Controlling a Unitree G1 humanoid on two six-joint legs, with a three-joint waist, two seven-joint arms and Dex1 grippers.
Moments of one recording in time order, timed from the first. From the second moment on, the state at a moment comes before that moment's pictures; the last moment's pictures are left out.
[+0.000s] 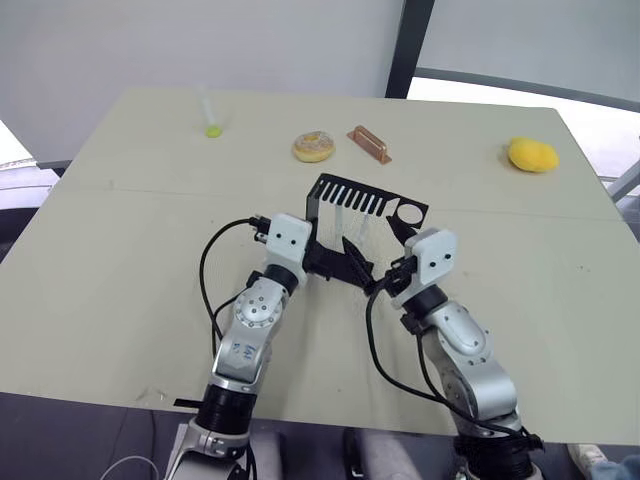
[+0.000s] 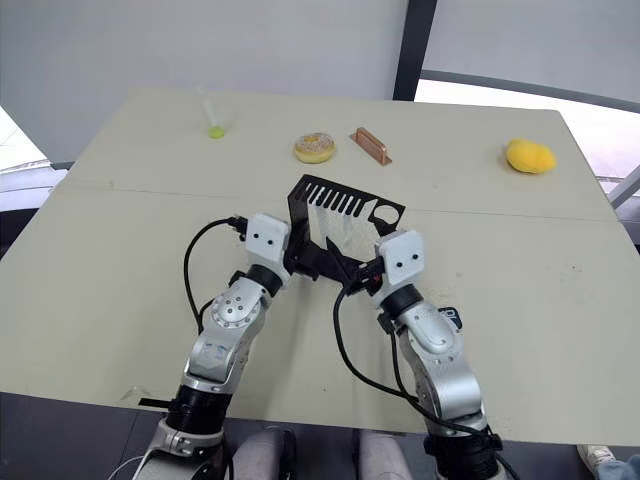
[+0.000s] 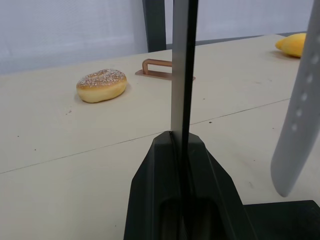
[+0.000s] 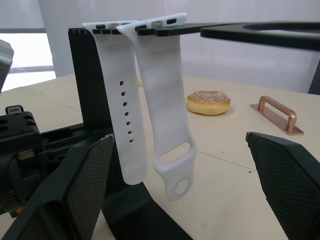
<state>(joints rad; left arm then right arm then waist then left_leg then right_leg) -0.36 0.00 -0.15 -0.13 0.05 0.29 -0.04 -0.19 -0.10 0.12 -0.40 0.13 0.27 0.25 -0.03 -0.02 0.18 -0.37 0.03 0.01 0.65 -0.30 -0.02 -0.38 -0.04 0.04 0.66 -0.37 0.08</state>
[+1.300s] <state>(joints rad) -0.37 -0.01 -0.14 -0.14 0.07 0.31 -0.01 -0.25 -0.17 0.18 -0.34 0.01 0.13 0.26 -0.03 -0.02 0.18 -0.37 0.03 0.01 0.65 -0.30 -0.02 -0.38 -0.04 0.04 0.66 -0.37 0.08</state>
